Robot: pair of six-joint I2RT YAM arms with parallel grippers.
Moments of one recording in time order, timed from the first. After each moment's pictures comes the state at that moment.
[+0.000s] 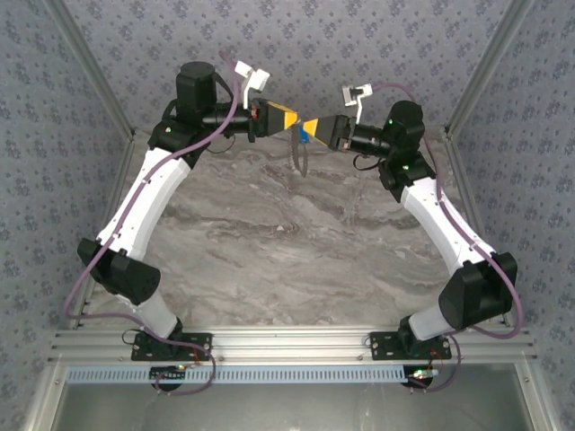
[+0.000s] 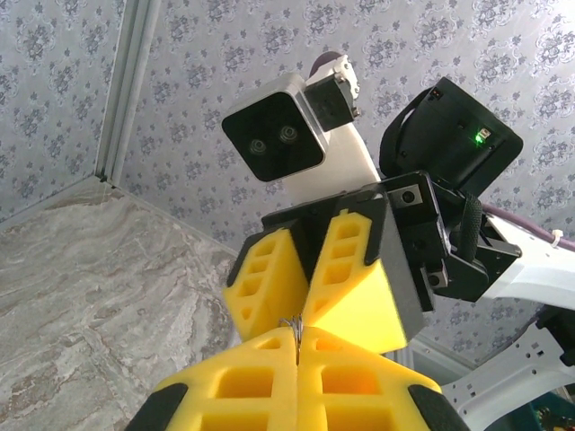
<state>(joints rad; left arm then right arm) -0.45 1.68 1.95 -0.45 0.95 -0.30 0.32 1.48 1.38 0.27 -1.00 1.00</state>
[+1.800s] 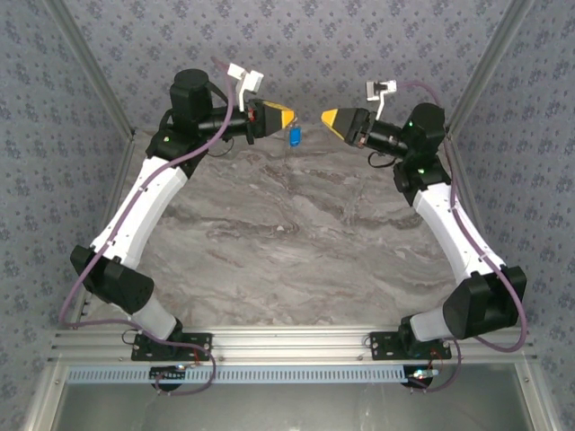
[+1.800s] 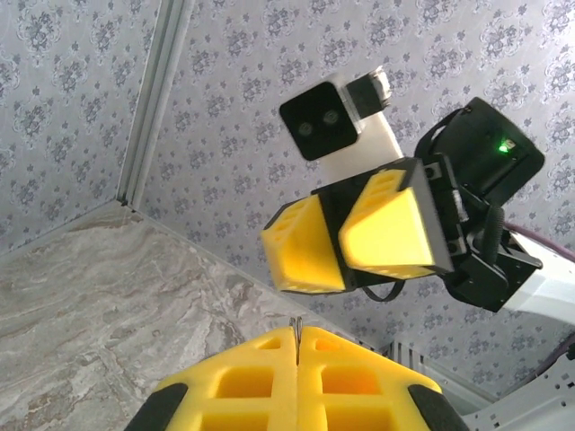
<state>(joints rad) -0.45 1.61 1.81 -0.28 0.89 -0.37 0.25 1.41 1.35 0.31 -0.95 1.06</state>
